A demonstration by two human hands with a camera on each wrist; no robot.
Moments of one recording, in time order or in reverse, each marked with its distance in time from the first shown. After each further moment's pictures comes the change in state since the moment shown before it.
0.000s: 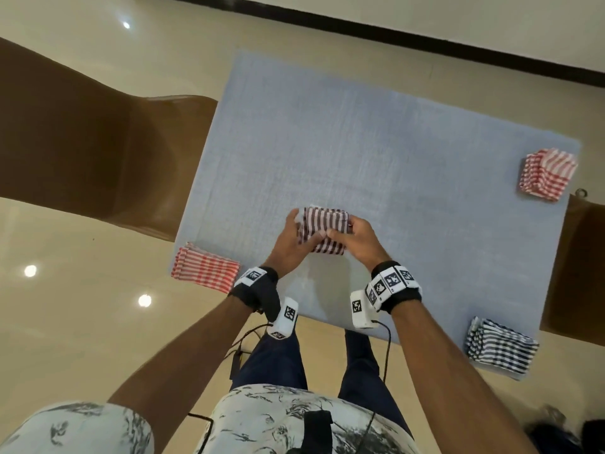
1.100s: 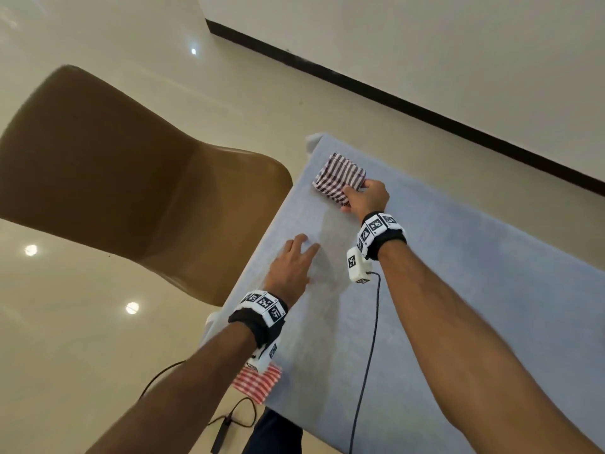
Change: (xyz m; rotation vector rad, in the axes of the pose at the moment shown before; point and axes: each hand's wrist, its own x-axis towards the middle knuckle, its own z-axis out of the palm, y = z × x) left_hand 0.105 0.023 -0.175 1.011 0.147 0.062; right_hand 0.290 -0.205 0.119 -0.187 0.388 -0.002
